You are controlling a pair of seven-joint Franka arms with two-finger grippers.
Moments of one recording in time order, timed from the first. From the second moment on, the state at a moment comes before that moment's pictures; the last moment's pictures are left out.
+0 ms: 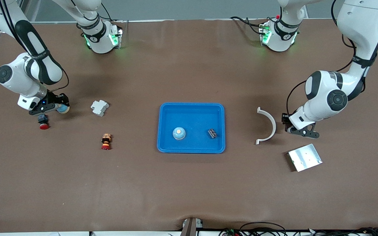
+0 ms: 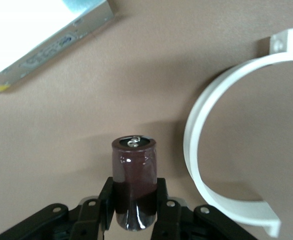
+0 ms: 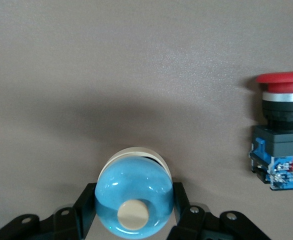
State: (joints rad) left arm 0.25 0.38 -0.32 -2.19 0.13 2.48 0.06; right arm -0.32 0.25 -0.06 -2.53 0.04 2.74 -0.75
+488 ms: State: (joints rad) left arm 0.27 0.45 -0.32 -2.18 0.24 2.56 0.04; right arm -0.32 0.25 -0.04 -2.51 0.06 2.69 -0.75
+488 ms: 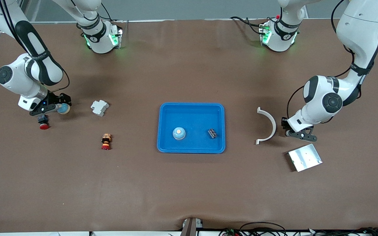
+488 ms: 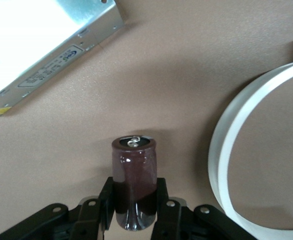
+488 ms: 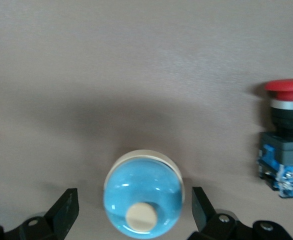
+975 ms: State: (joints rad) left arm 0.29 0.47 -0.32 -2.18 0.26 2.57 0.03; right arm -0.30 0.14 0.00 -2.23 0.14 2.18 -0.73
